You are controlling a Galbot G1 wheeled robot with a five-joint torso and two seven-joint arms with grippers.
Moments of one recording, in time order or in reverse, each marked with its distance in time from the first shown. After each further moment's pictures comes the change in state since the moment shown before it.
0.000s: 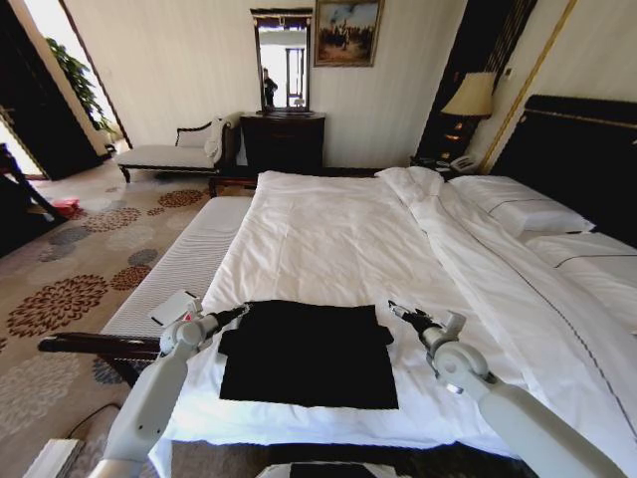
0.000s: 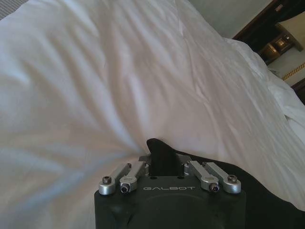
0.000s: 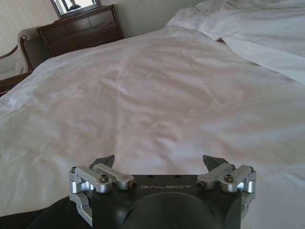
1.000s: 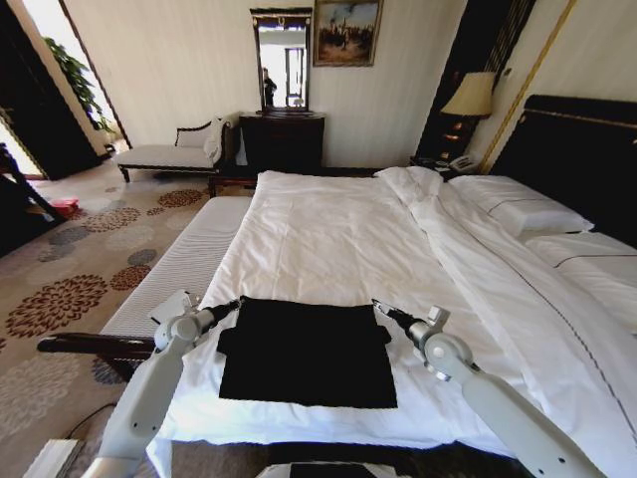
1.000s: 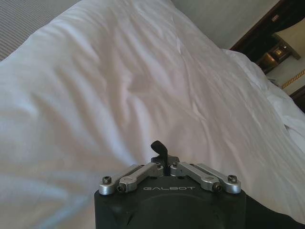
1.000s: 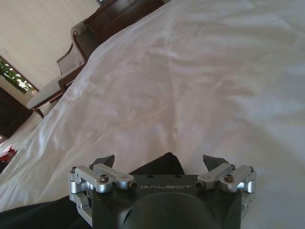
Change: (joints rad) left arm -0.004 0.025 -0.022 -0.032 -0.014 -0.019 -0.017; right arm 0.113 0.109 -0.063 -0.153 0.137 -0.089 -0.314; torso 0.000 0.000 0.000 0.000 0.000
